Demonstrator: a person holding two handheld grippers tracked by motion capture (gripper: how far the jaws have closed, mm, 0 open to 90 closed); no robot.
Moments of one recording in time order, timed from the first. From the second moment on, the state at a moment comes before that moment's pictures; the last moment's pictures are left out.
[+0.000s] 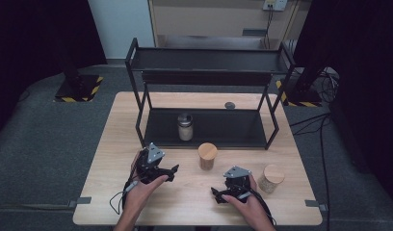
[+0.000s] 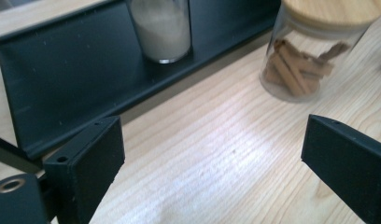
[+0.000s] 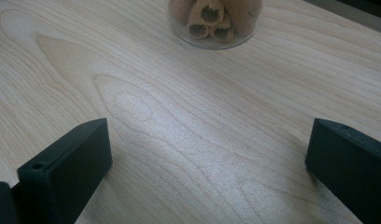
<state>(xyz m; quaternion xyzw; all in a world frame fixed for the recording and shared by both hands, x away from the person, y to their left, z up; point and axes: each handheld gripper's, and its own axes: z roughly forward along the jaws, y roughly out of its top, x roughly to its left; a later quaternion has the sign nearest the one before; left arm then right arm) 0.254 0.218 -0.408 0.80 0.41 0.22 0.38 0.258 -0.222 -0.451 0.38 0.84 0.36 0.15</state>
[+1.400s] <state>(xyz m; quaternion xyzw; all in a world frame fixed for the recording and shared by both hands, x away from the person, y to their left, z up) 0.231 0.251 -0.435 0.81 0.46 0.20 0.31 0.258 -0.223 -0.451 0.38 0.84 0.36 0.15</state>
